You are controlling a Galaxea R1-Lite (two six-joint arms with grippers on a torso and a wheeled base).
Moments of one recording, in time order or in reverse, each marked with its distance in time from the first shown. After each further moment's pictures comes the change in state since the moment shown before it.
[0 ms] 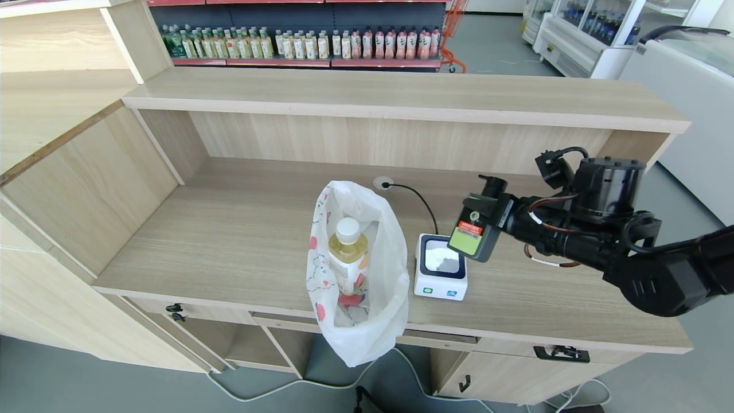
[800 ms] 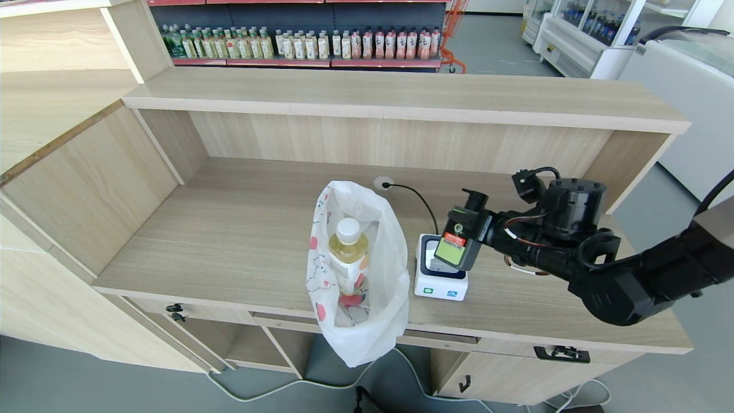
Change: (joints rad) left arm -0.001 0.000 0.000 0.000 0.000 0.001; right arm 0.014 0.132 0.002 -0.145 0.008 -0.014
